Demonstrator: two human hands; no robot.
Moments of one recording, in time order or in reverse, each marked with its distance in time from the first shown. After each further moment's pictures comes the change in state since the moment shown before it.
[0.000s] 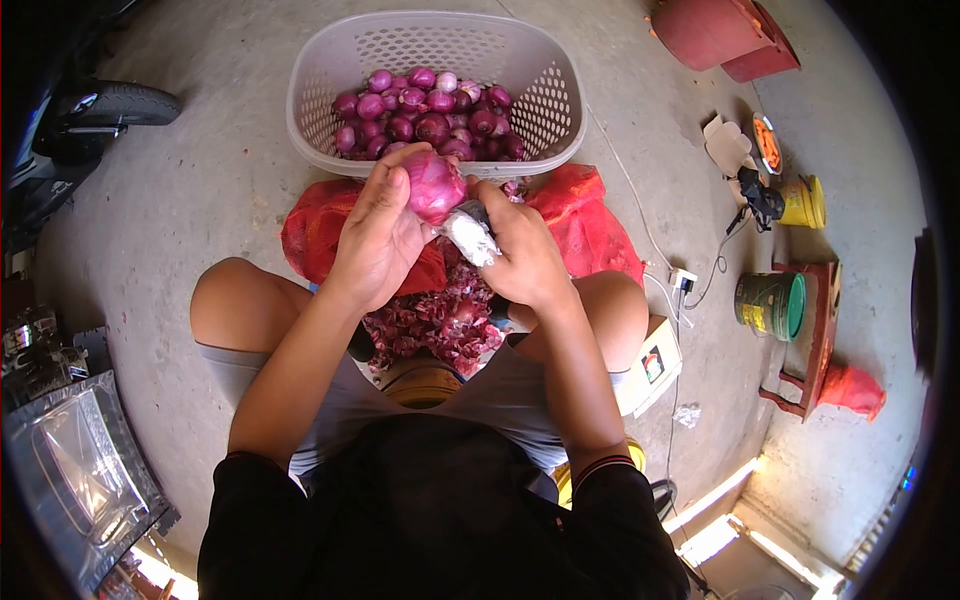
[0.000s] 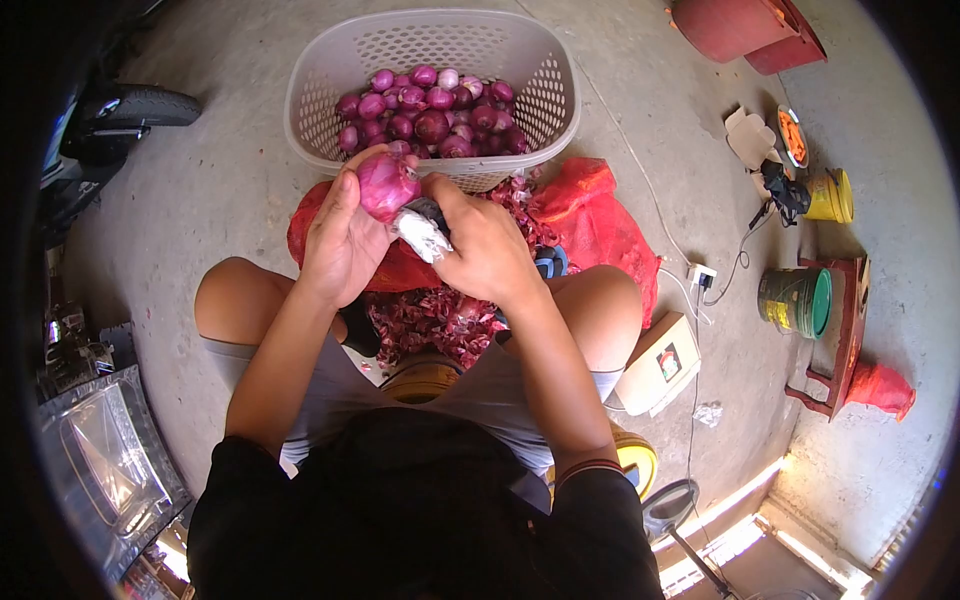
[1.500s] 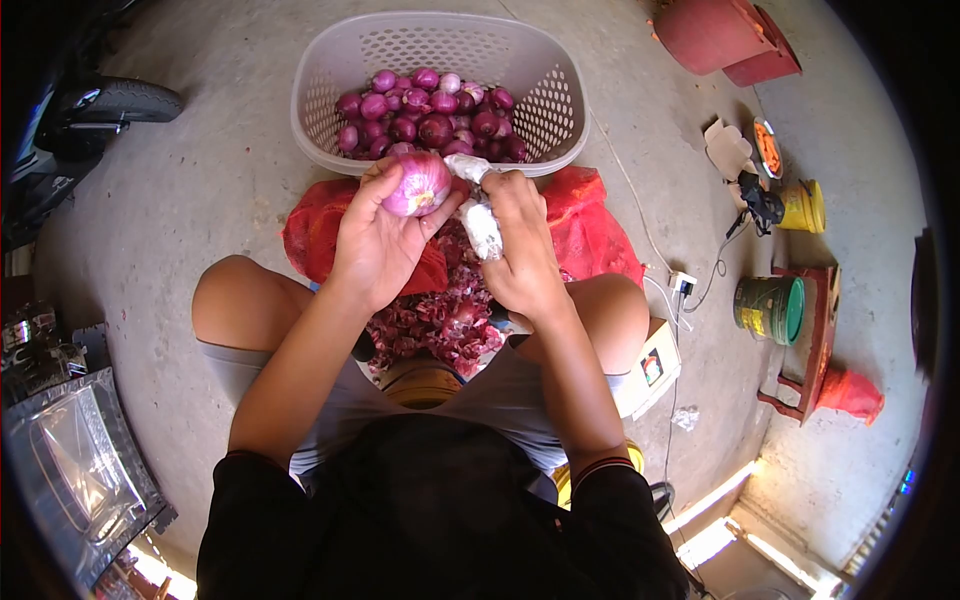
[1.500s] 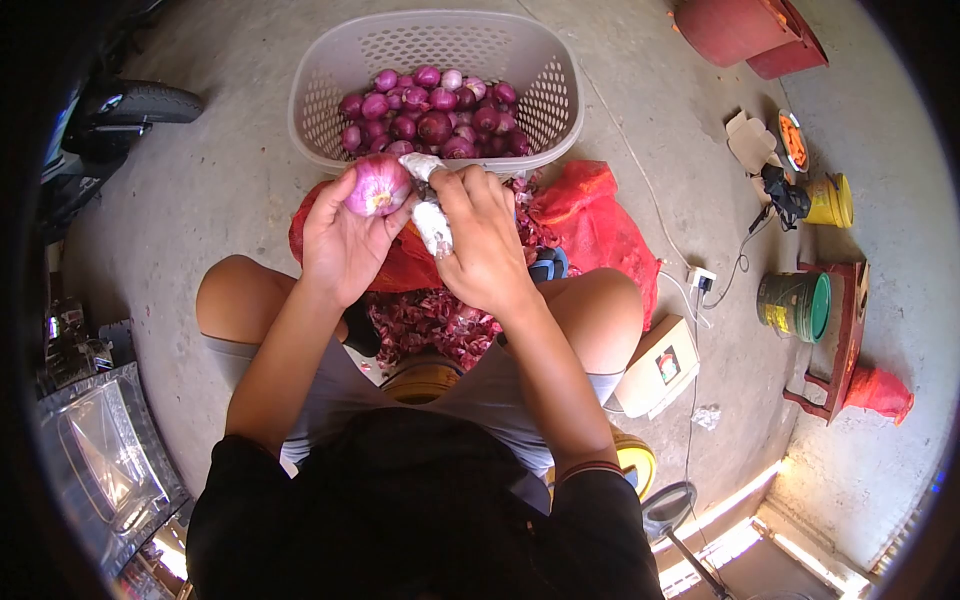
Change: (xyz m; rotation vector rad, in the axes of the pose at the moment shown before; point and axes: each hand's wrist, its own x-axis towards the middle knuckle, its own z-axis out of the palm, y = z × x) left_hand 0.002 0.003 -0.006 -0.265 0.126 -0.061; right_hand -0.001 -0.010 0.002 -0.134 0.174 -0.176
